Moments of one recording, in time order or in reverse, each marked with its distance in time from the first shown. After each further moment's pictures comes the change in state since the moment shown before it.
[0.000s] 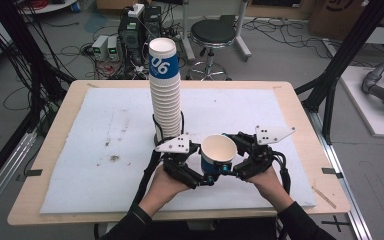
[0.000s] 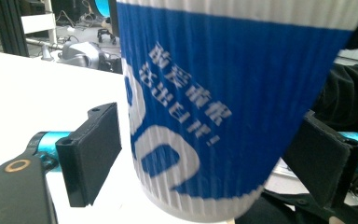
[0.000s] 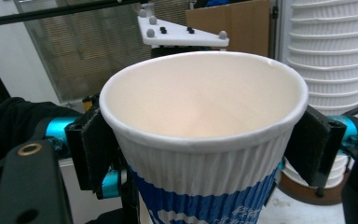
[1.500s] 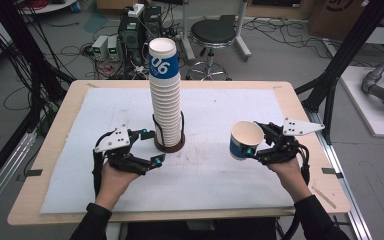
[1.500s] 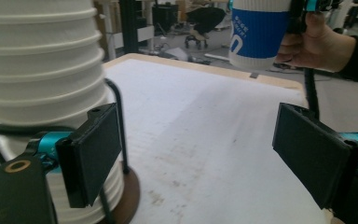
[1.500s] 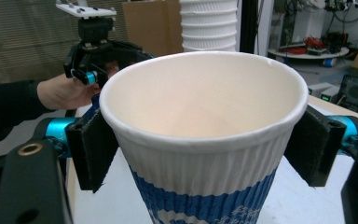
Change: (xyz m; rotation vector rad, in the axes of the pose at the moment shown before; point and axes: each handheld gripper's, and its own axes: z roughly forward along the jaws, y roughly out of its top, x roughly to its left) left arm 0.017 -0.021 -0.135 -0.023 0.394 0.074; right arm -0.034 -0.009 -0.066 0.026 -0.259 -0.025
